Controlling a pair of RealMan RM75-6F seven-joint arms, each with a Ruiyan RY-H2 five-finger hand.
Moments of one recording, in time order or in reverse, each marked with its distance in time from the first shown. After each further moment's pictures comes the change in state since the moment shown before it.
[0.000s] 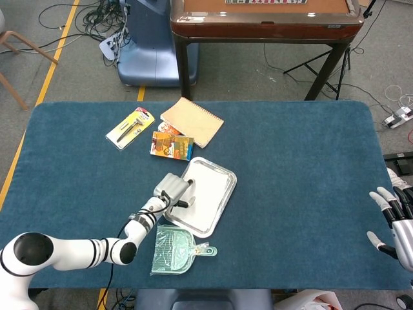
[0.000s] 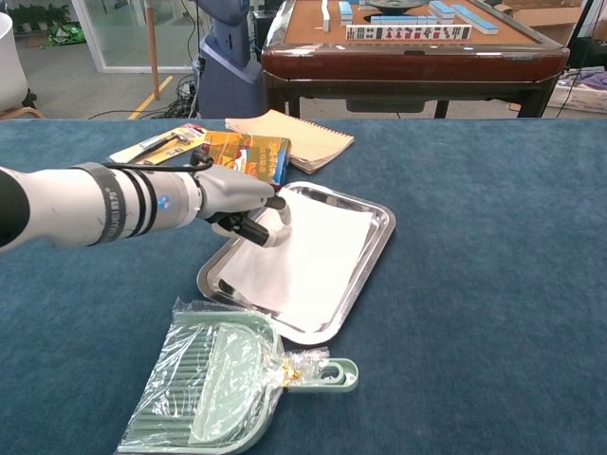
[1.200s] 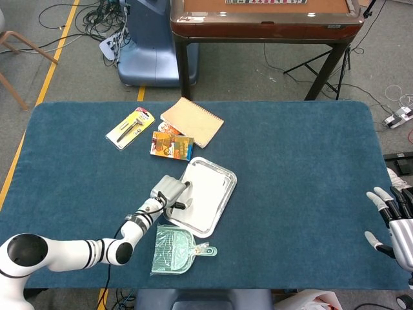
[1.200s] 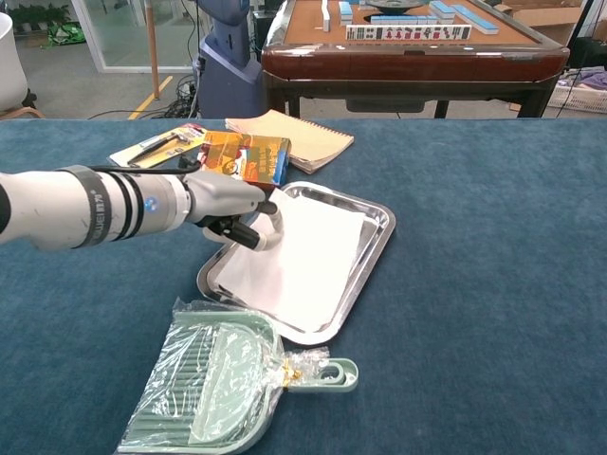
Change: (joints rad) left arm 0.026 0.014 -0.003 -0.005 0.009 -0.034 -0.027; right arm 0.008 -0.005 -0.003 0.002 -0.002 -0.010 -0.004
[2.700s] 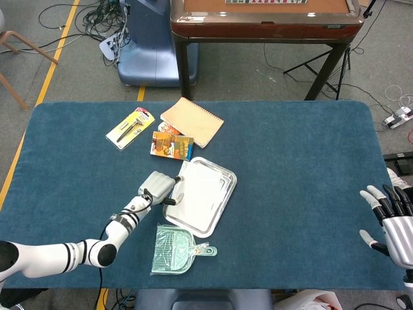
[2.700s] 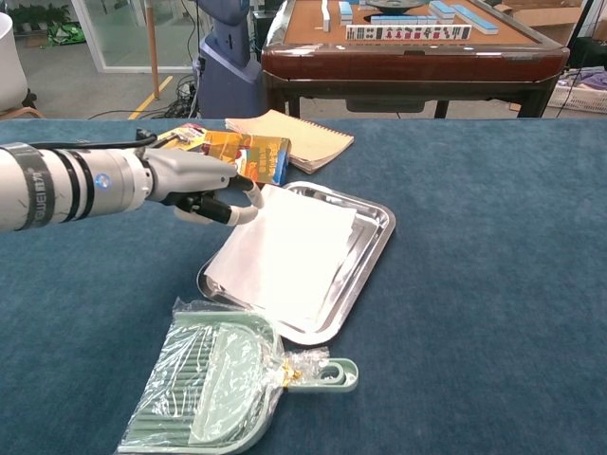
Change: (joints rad) left arm 0.114 0.109 -0.059 -0.092 0.129 0.003 -0.055; right arm 0.019 0.000 0.000 -0.012 -0.012 -0.016 -0.014
